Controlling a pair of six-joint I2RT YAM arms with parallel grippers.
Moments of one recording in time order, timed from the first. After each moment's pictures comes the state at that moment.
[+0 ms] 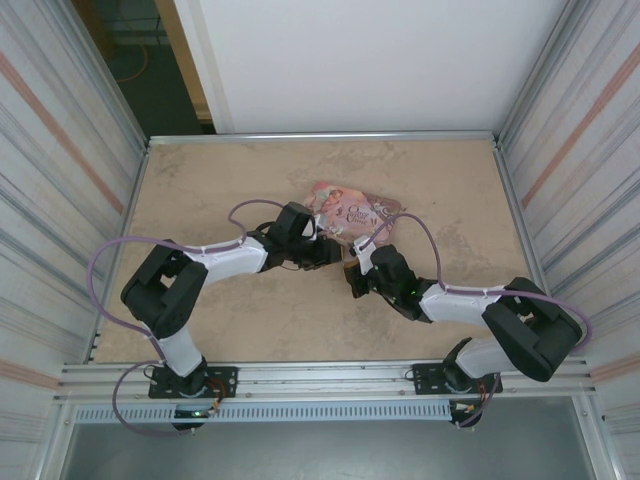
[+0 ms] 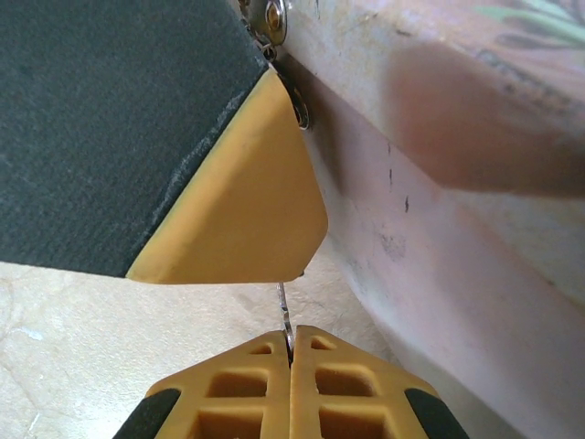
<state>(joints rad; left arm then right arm) -0.70 1.73 0.97 -0.02 0.49 -0.84 0.75 1.37 0.42 0.39 -0.03 0.20</state>
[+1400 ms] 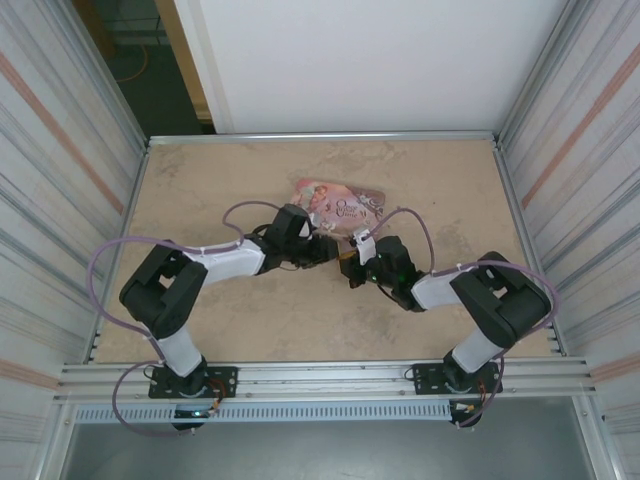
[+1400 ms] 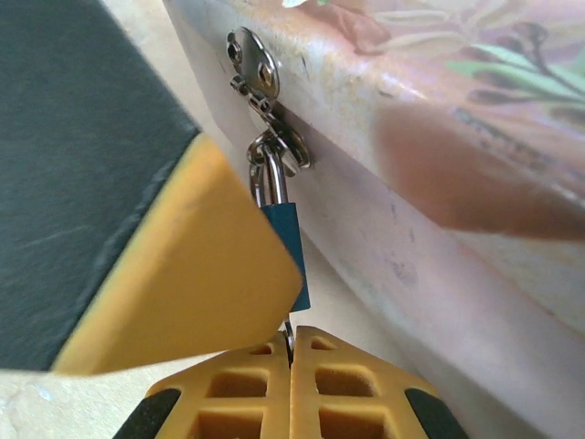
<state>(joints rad) -0.69 1.72 0.92 0.04 0.43 -0.87 0.64 1.61 0.43 0.70 -0.26 0.21</state>
